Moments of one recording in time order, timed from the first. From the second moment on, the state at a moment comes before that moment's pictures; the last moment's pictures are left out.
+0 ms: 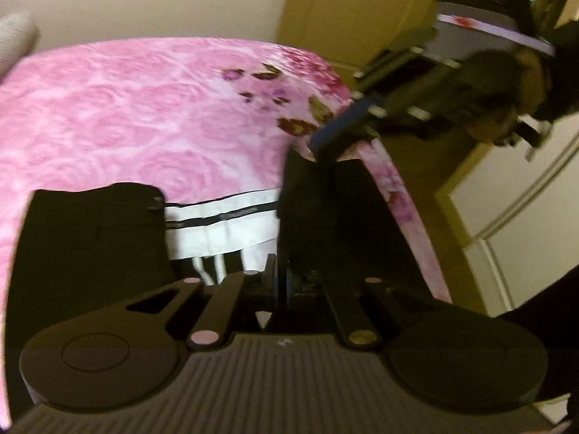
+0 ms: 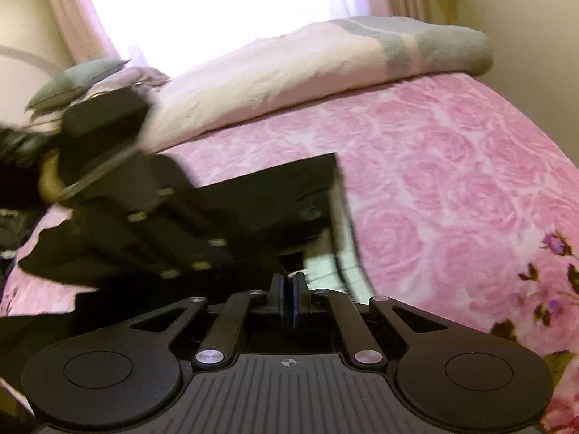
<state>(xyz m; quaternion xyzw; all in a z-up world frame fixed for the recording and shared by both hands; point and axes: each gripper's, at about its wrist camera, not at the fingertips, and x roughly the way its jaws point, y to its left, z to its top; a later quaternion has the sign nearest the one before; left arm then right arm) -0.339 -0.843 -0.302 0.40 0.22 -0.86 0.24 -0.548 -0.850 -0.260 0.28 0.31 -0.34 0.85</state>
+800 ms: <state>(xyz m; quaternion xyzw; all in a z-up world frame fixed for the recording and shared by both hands) -0.359 -0.792 -0.279 0.43 0.11 -0.83 0.34 -0.475 -1.019 -0.328 0.37 0.47 0.01 0.80</state>
